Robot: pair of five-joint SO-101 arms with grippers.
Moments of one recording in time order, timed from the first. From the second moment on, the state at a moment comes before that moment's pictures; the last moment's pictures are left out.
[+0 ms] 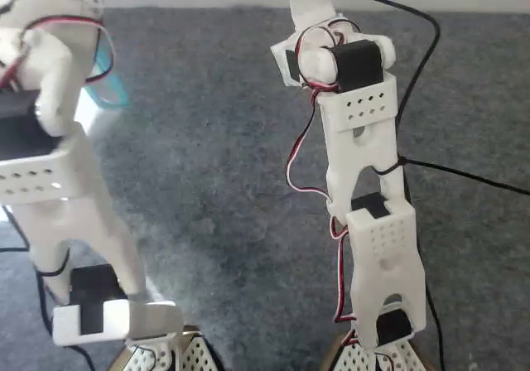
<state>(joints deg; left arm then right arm) -12.7 -3.0 -49.4 78.6 -19.7 -22.5 38.2 -84.9 100.7 9.7</state>
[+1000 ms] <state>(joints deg) 5.4 -4.1 -50.7 76.0 -22.5 -23.9 19.4 -59.5 100.7 -0.4</state>
